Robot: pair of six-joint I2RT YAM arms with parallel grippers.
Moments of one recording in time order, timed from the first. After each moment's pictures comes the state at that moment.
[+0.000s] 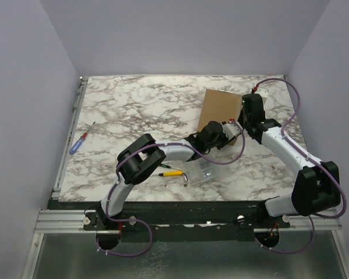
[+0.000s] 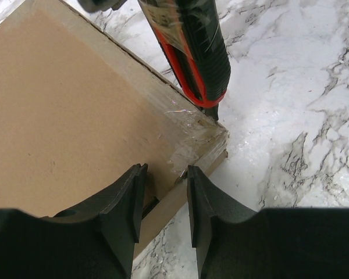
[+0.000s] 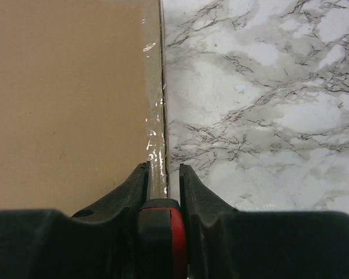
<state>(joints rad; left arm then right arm) -0.97 2.15 1.39 0.43 -0.04 0.22 0.28 1.41 1.01 -0.26 0.42 0.37</state>
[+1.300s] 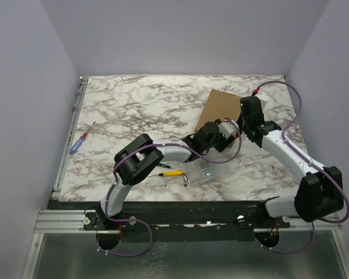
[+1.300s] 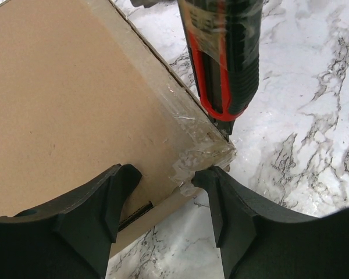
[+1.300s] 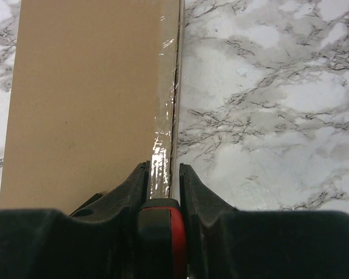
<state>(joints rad) -0.96 2.12 1.33 0.47 -0.04 0.13 0.33 1.37 1.01 -0.33 0.46 0.46</state>
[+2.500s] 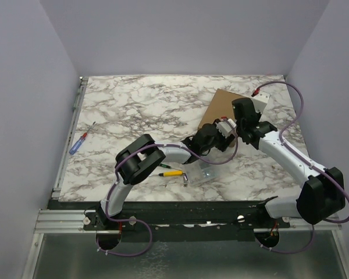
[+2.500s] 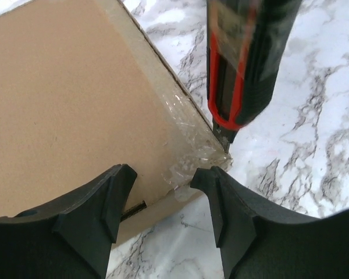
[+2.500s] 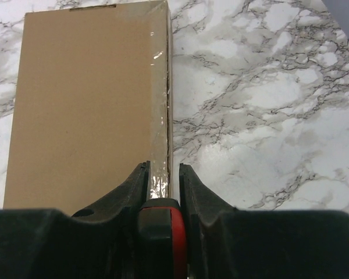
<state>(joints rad) -0.96 2.14 1.30 0.61 -0.02 0.05 0.43 1.33 1.00 -0.37 0.72 0.56</state>
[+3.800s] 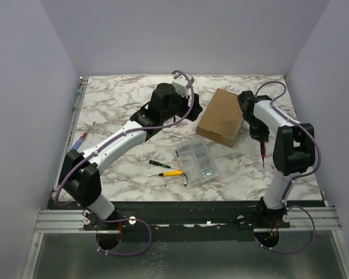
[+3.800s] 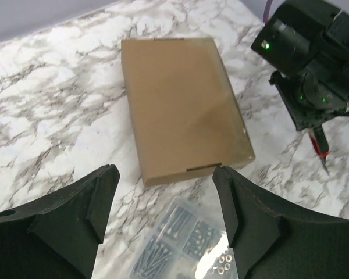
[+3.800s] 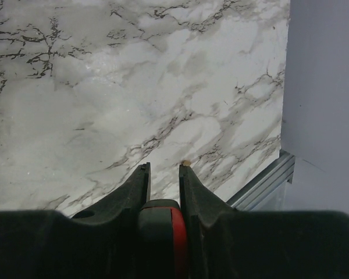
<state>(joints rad) -0.67 1.58 1.35 -0.02 0.12 -0.21 0.16 1.85 1.41 -1.09 0.66 0.37</state>
